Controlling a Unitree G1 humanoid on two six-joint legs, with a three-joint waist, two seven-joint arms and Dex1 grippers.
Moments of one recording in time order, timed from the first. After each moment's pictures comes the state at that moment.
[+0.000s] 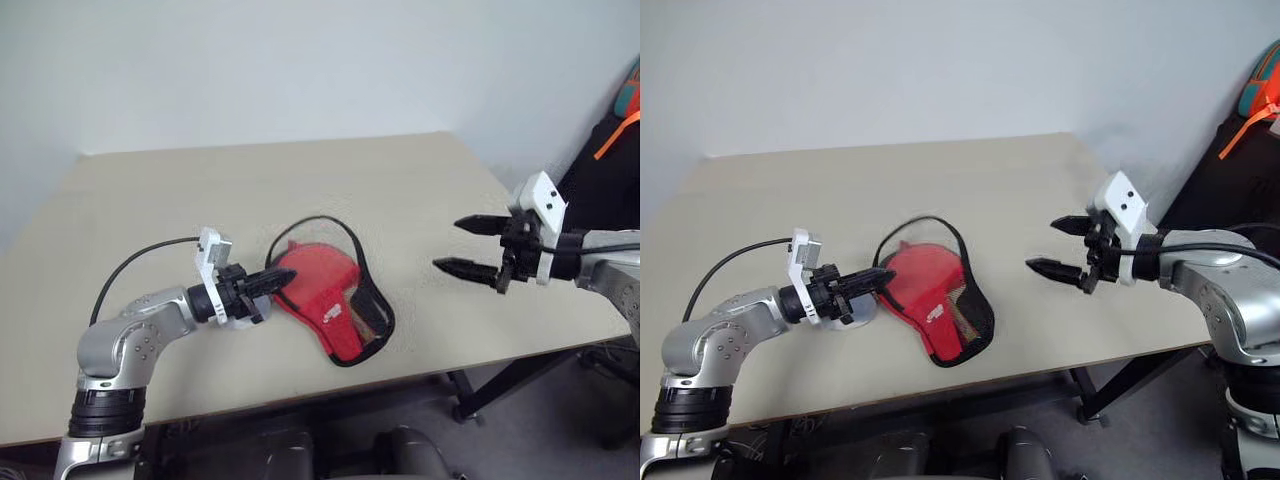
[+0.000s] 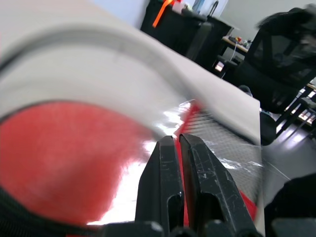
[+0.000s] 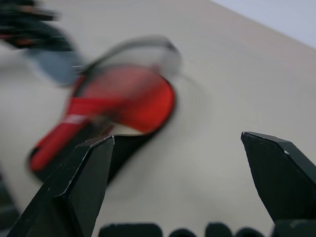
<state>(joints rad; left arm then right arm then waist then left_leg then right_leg) -0.25 0.60 0.17 -0.15 -0.77 0.87 -0.84 -0.41 -0.88 -0.09 -0.40 0.58 0.80 0.98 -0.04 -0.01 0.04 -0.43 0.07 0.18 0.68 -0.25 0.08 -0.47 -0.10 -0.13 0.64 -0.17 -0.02</state>
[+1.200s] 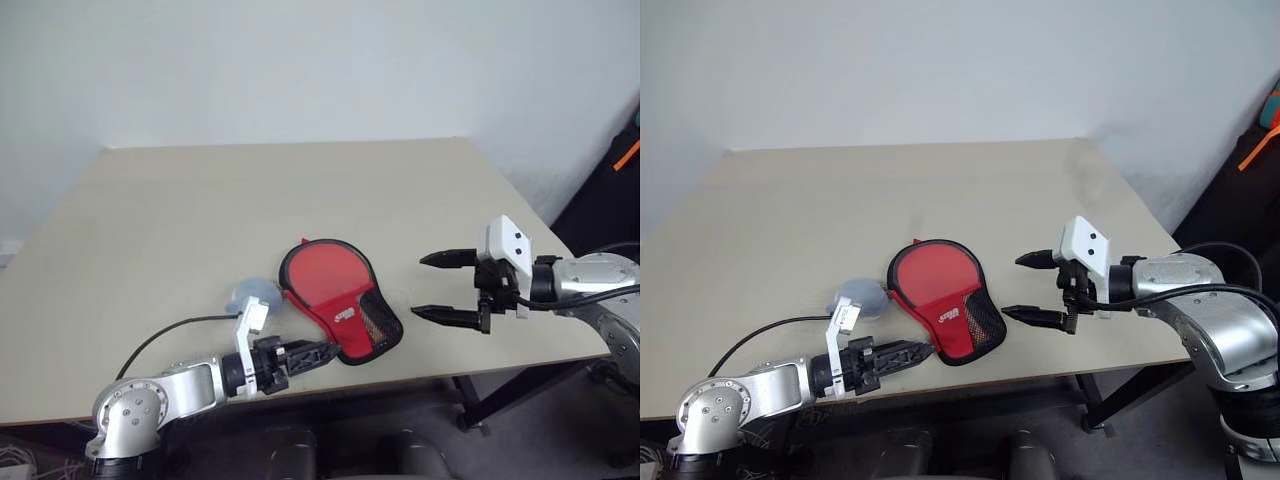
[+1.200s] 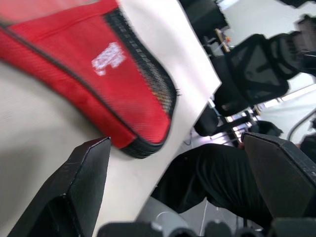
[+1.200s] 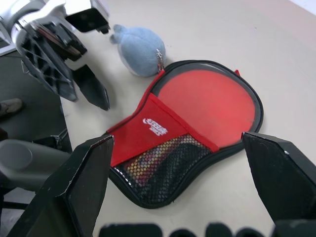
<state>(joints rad) 0.03 0.45 0.20 -0.38 -1.27 1.27 -0.32 -0.34 -0.87 0.02 -0.49 0.58 0.73 0.99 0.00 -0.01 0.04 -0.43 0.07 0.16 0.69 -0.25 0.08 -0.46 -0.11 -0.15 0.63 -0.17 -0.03</state>
